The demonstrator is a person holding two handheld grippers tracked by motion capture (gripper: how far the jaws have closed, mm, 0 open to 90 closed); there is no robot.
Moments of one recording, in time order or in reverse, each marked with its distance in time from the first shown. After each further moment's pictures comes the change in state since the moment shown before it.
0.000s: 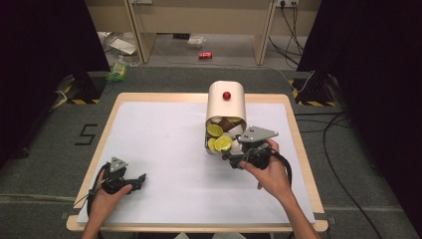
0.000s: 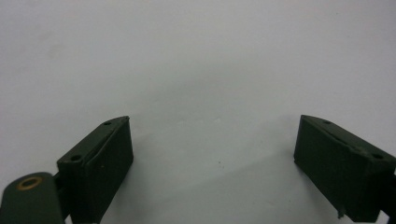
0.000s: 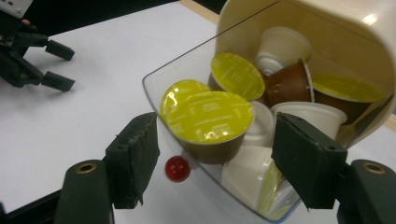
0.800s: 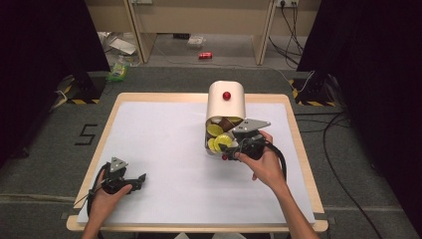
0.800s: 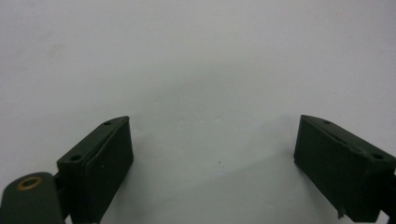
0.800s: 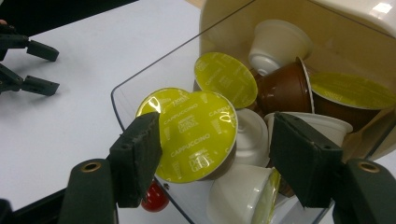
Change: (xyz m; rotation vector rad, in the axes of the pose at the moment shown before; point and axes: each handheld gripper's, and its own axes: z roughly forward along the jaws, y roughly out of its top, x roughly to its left) left arm 0.000 0.000 0.000 0.000 0.000 0.000; right arm -0.011 0.009 0.025 0.053 0.012 0.043
